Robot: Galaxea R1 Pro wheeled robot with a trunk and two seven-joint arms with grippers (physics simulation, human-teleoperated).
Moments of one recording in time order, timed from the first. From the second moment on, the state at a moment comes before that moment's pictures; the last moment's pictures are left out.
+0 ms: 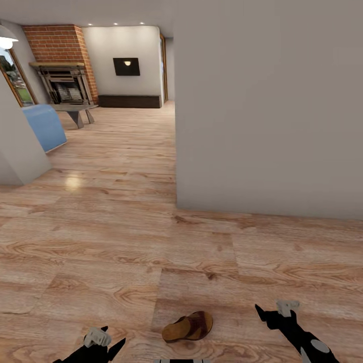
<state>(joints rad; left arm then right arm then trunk) -0.25 0.18 0.15 -0.55 -0.03 -0.24 -0.74 -0.41 -0.17 -0.40 -0.44 0.20 -0.24 0.41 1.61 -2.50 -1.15</state>
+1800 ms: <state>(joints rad) -0.49 0.03 0.07 -0.56 -0.42 -0.01 -0.73 -0.41 -0.23 -0.16 -1.17 0.21 0.46 0.82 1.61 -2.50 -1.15</state>
